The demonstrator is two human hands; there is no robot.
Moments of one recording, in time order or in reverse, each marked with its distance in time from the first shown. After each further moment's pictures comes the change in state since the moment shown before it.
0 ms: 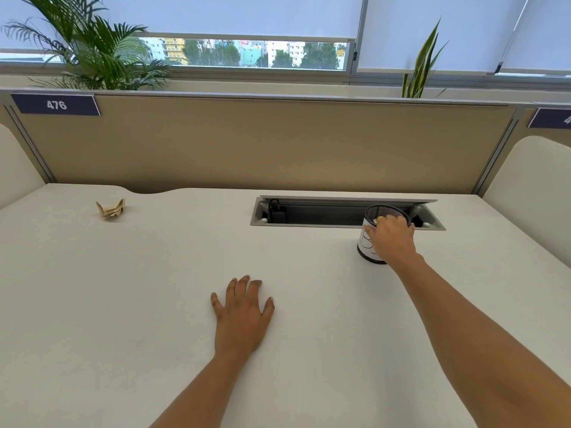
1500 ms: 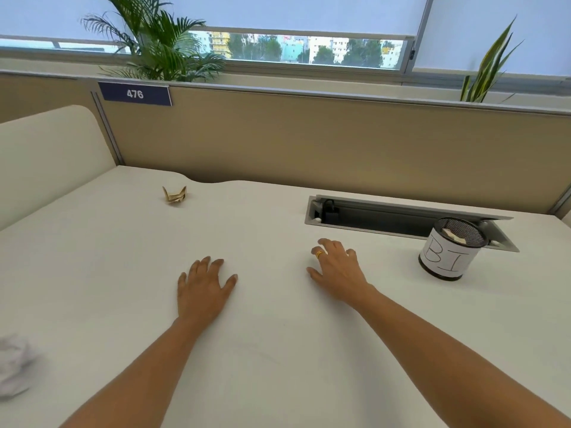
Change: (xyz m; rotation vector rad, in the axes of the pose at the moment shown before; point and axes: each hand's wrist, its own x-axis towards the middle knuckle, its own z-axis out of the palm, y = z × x) left_hand 0.035 -0.155 -0.048 -0.021 0.071 -0.248; right_hand -0.064 -0.171 0.053 0.042 -0.122 -0.593
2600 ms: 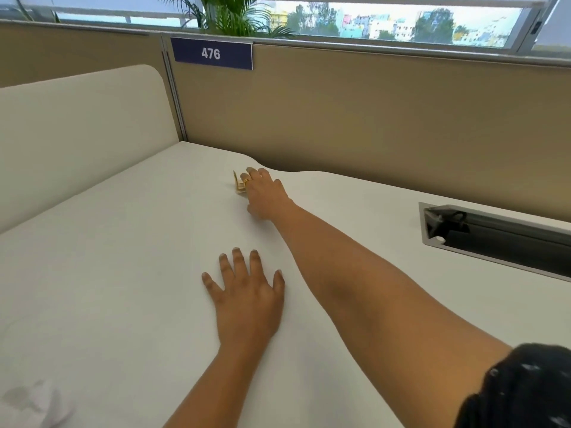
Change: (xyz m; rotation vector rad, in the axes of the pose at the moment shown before) left_hand 0.057 -0.054 -0.004 0.151 0.048 -0.165; right_hand 0.276 -0.259 0.024 0.017 0.092 -0.359
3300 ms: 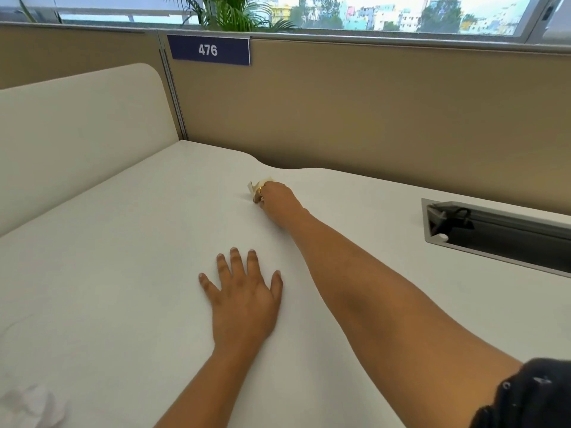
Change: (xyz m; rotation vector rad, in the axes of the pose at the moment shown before) left_hand 0.001 -0.001 -0.003 -0.009 -0.047 -0.019; right_hand -0.008 0.025 0.012 0.408 -0.067 0.162
